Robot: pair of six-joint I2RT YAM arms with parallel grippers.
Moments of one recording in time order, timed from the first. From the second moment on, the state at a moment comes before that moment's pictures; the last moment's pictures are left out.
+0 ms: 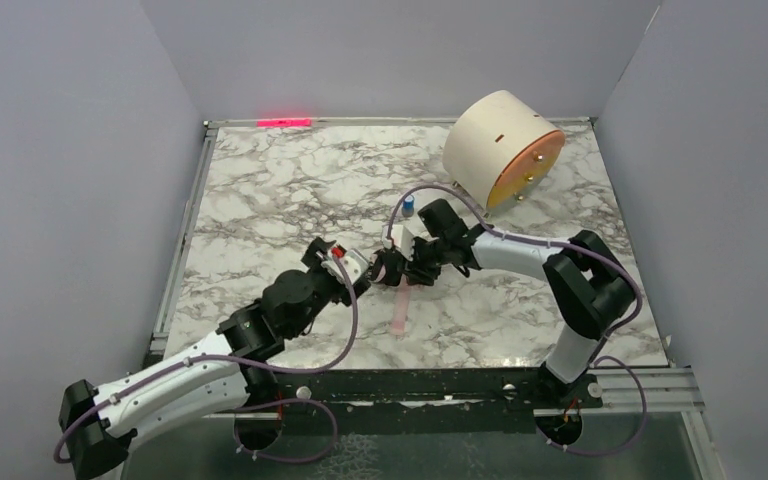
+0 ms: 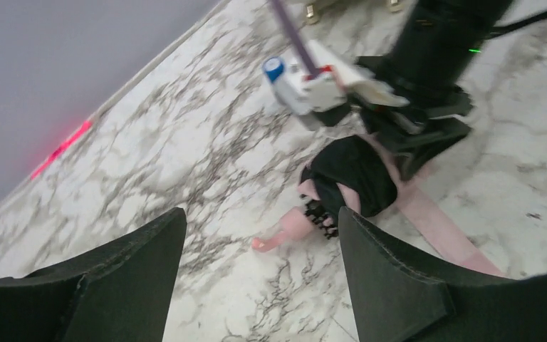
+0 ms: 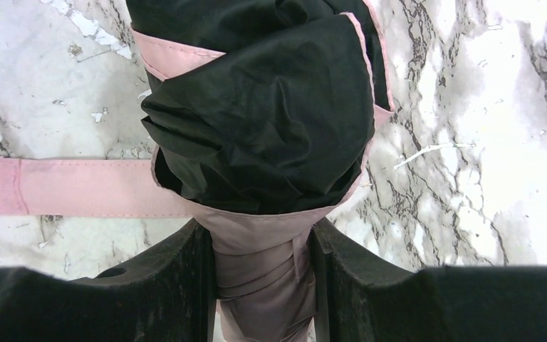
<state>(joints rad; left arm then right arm) -1.03 0.65 0.46 0.01 -0.36 0.33 0.67 1.77 1.01 -0.23 -0.42 -0.65</state>
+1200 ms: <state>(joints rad) -0.38 1.53 0.97 -0.25 0.77 0.51 1.06 1.68 0.58 0.50 0.39 -0.75</state>
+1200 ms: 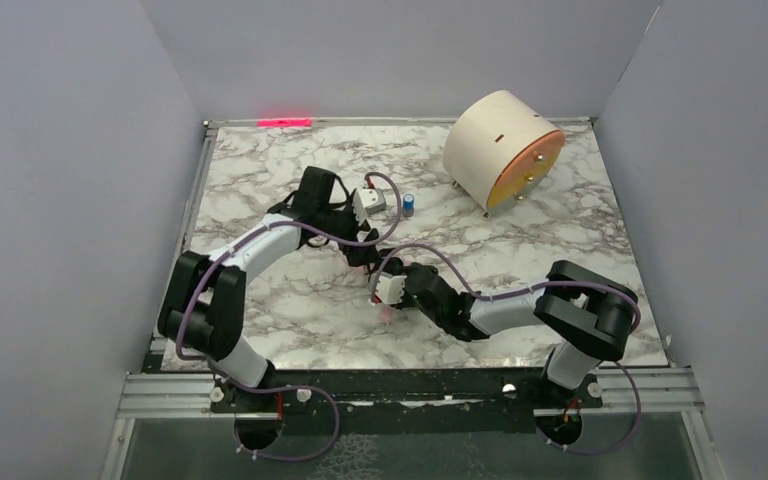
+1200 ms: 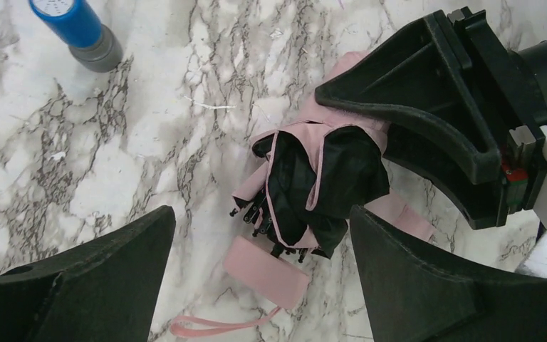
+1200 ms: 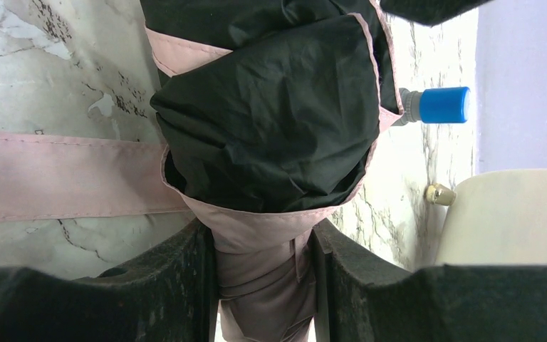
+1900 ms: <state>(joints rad) -0.51 1.91 1.22 -0.59 0.83 0.75 1.07 1.68 0.58 0.51 0.41 -0.76</state>
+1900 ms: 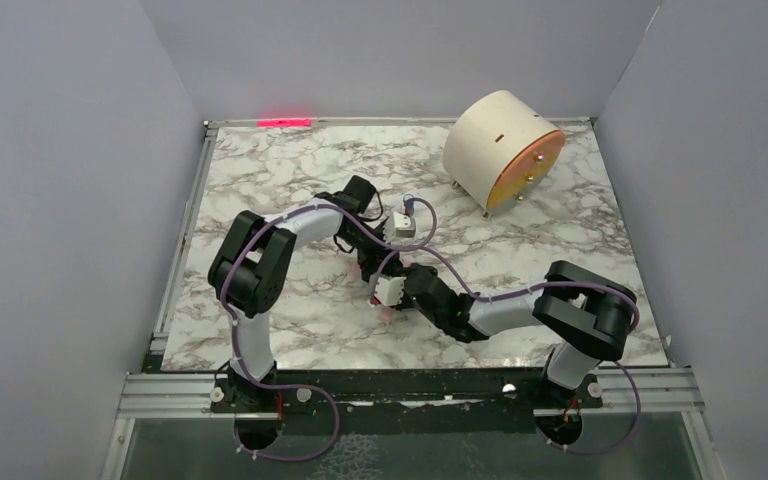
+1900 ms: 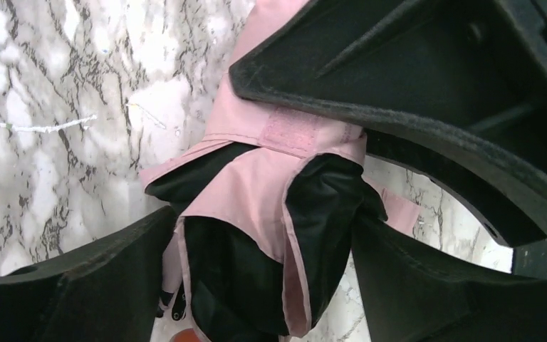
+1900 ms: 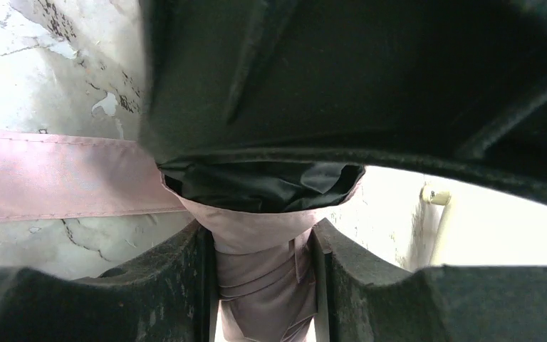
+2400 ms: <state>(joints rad) -0.53 1.93 1.27 -0.68 0.78 0.86 1.07 1.68 0.58 0.50 0.41 -0.79</state>
